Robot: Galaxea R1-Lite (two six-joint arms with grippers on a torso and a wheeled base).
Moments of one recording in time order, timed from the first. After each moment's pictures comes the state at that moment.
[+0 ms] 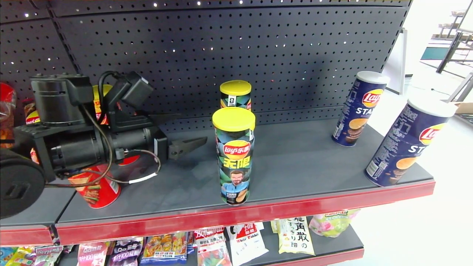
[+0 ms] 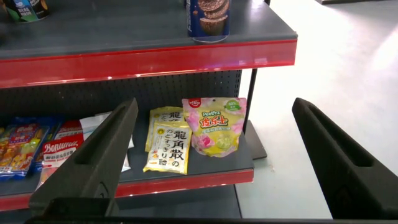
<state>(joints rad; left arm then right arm) -0.34 1.58 -0.82 -0.56 -0.48 0.19 0.00 0.00 0.00 0.00 0.01 0.00</state>
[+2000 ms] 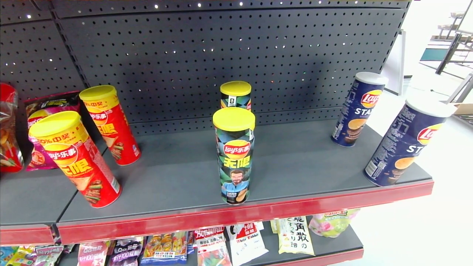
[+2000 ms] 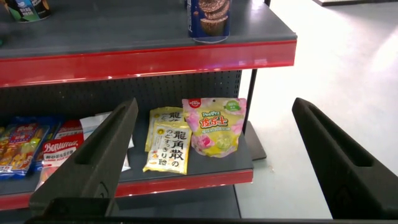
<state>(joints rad) -0.10 0.21 -0.24 0.03 0.05 0.04 0.00 0.00 0.00 0.00 0.01 0.00</state>
